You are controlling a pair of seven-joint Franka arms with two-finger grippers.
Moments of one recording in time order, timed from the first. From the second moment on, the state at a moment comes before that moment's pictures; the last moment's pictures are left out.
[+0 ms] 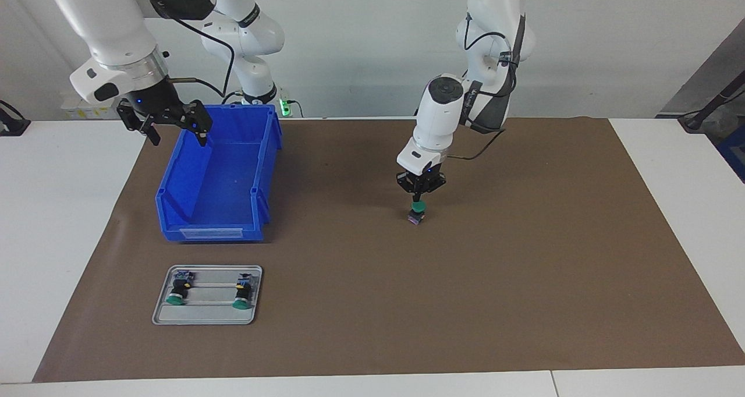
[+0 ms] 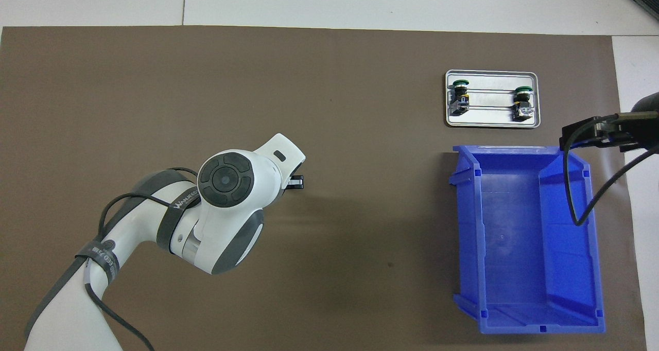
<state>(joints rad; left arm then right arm) -0.50 0.15 -0.10 -2.08 -0.01 2.36 -0.55 0.05 0.01 -0.04 -1.57 -0.02 1.57 0.05</state>
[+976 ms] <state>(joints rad) -0.49 0.14 -0.09 -2.05 -0.01 2.32 -0.55 0.05 0.01 -0.04 -1.57 -0.02 1.57 0.05</state>
